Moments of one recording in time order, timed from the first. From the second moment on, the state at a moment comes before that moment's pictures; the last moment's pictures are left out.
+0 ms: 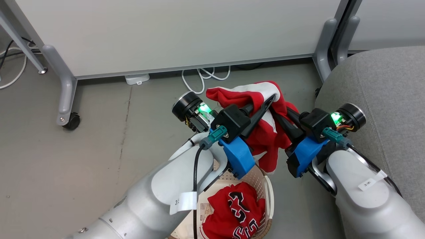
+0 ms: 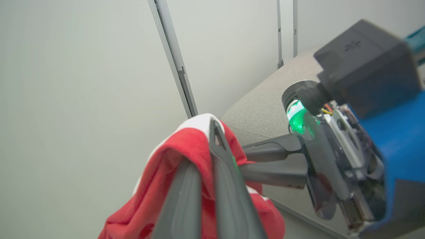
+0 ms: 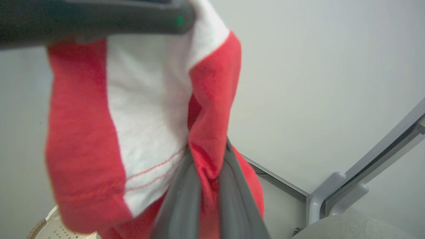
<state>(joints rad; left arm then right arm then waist) -0.84 0.05 -1.01 0.62 -0.50 -0.10 -0.26 -0.66 -0.26 0.56 0.62 0.17 0.13 -0.26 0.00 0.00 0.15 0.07</state>
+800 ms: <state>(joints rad) -0.82 0.05 -1.01 0.63 -0.49 -0.09 -0.26 -0.65 -0.25 0.43 0.56 0.16 0.13 -0.26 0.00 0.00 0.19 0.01</state>
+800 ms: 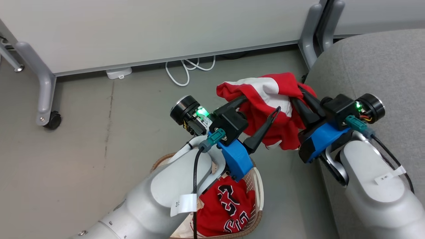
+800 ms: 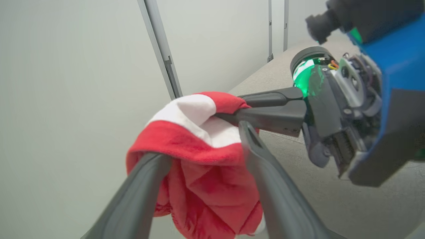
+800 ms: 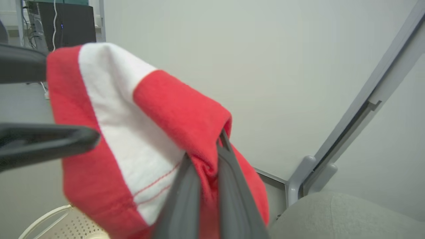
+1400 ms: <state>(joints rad) -0.81 0.07 -1.04 0.63 -0.46 -0.09 -0.26 -0.57 -0.25 0.19 0.46 0.13 0.13 -0.26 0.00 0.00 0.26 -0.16</state>
